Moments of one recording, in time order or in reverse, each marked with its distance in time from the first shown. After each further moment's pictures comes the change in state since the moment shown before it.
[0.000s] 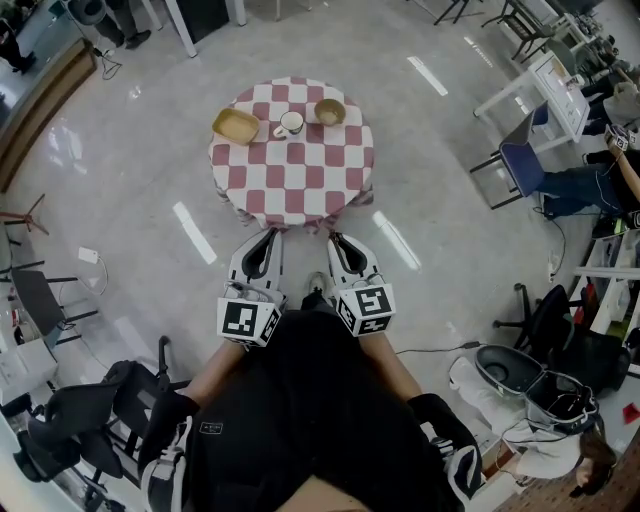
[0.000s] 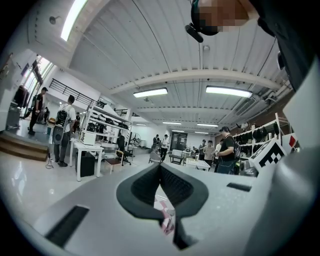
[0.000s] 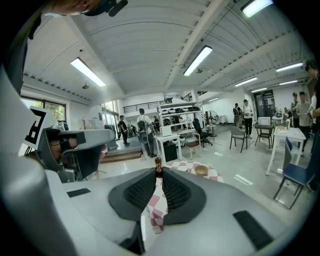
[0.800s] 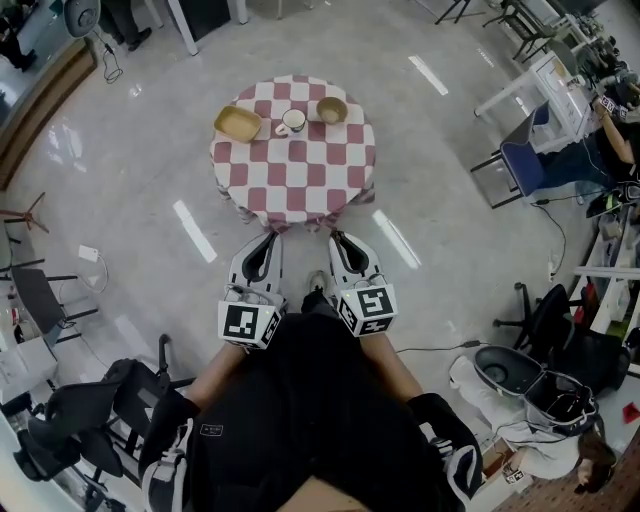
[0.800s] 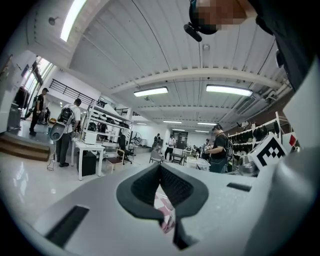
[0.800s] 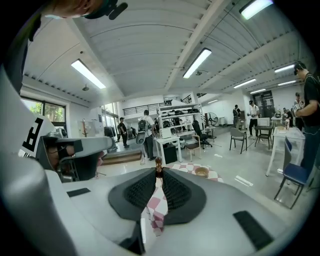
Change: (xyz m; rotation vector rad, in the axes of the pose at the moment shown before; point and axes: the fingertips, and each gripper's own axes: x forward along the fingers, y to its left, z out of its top) left arm -0.010 0.001 -0.007 0.002 0.012 0.010; right arm -0.002 0.004 0.005 0.004 -0.025 -0.004
